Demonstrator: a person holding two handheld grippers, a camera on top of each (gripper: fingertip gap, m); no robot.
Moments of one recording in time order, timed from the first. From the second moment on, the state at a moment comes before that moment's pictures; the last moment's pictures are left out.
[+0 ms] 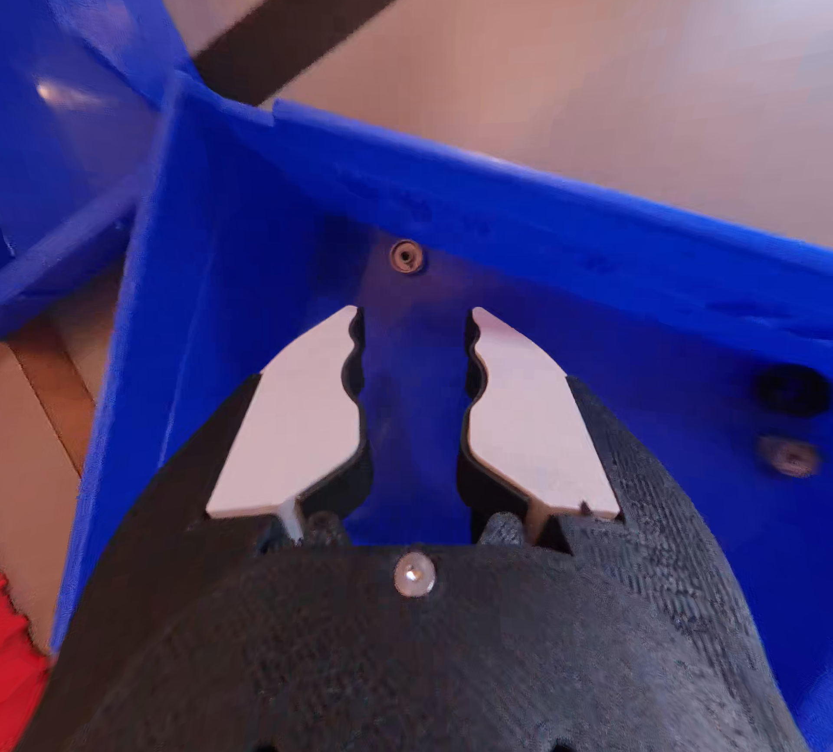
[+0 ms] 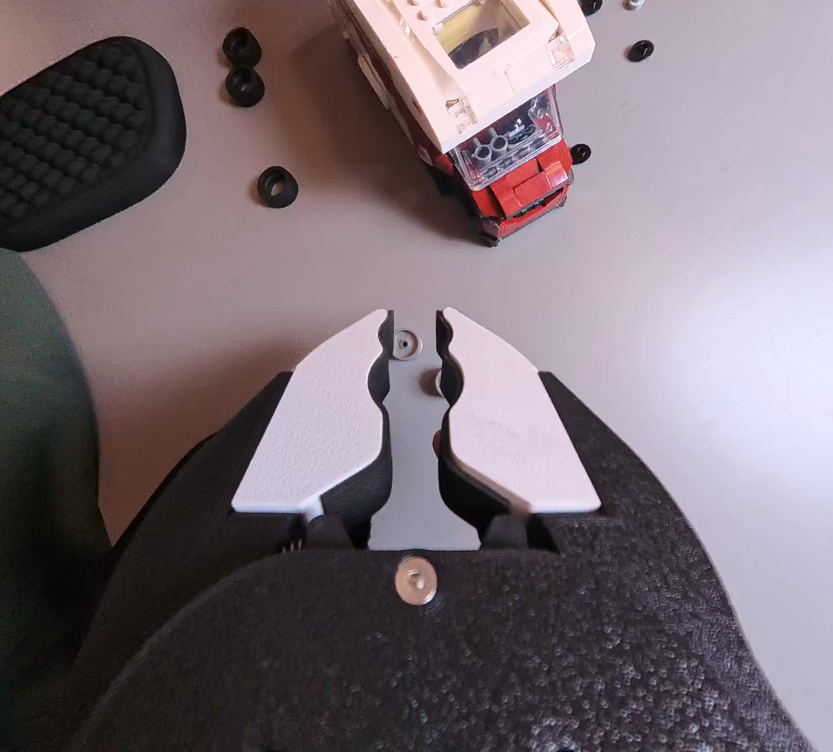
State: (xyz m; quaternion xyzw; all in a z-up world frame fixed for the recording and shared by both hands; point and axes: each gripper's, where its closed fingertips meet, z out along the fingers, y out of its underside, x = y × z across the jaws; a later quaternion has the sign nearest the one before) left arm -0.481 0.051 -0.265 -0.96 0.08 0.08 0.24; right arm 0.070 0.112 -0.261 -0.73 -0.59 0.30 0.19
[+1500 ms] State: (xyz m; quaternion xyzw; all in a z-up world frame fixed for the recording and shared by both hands) left arm -0.203 -0.008 -0.222 -0.89 0.35 0.07 0.27; right arm 0.144 0.097 -0.245 -0.72 -0.51 0.38 0.29
